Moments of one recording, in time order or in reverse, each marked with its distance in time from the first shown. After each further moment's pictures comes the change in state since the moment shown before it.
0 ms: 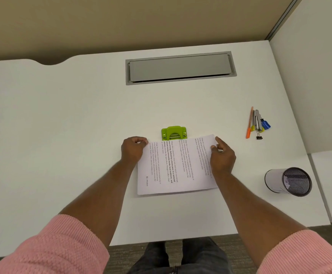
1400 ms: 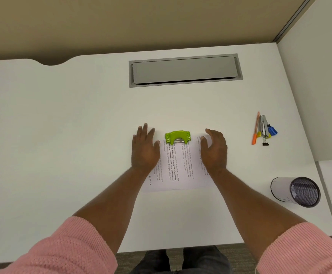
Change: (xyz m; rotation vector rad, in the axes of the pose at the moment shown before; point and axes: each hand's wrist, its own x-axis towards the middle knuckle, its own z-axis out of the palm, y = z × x) left_hand -0.013 0.011 0.022 0.597 0.088 0.567; right_hand 0.007 -0.035 0.034 -0.267 -0.112 -0.424
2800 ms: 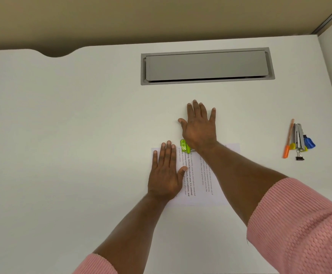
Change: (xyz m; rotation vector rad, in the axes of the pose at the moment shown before) left_hand -0.031 -0.025 0.060 0.201 -0.051 0.205; right_hand 0.091 -0.060 0.115 -0.756 -0.306 -0.373
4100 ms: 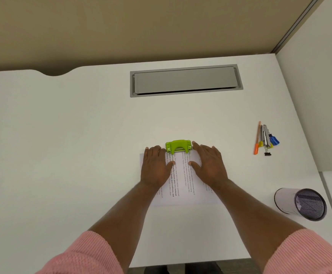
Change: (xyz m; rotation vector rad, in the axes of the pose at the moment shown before) left_hand 0.025 0.029 -0.049 -0.064 -0.078 -0.081; right_hand -0.138 0.084 0.004 0.360 0.042 -0.058
